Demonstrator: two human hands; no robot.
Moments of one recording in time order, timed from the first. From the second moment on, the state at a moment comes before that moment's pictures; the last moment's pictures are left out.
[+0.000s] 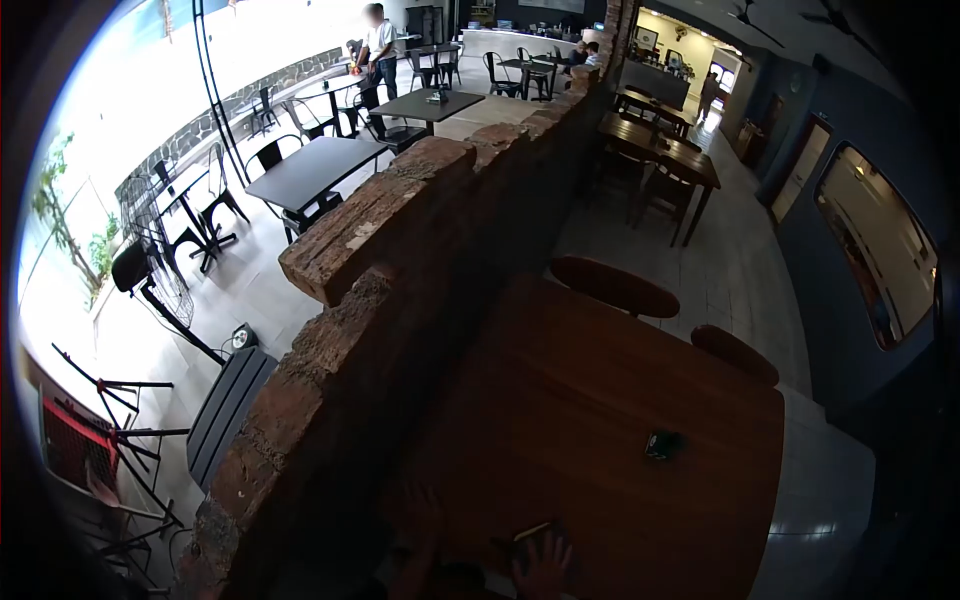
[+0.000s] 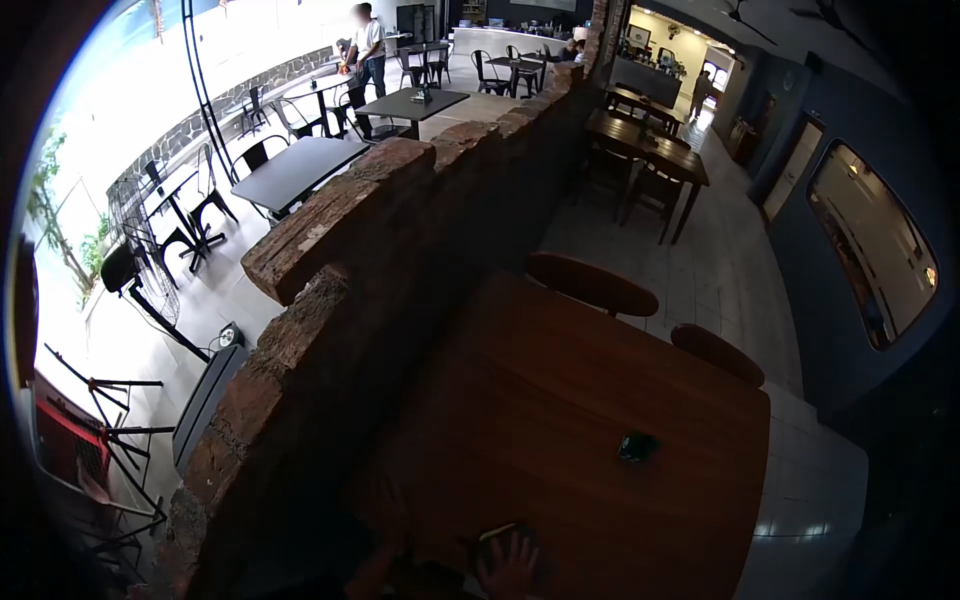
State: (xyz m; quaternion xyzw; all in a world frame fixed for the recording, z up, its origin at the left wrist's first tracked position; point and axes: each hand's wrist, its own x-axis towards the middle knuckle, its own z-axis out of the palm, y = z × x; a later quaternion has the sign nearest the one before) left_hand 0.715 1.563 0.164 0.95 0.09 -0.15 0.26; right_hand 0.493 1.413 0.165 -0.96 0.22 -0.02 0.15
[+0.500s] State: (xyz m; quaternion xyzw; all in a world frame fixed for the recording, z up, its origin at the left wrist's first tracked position) left_hand 0.709 1.573 0.103 0.97 -0.01 -0.14 0.17; right_hand 0.425 1.302 0.153 -0.84 0.53 -0.05 -0.02
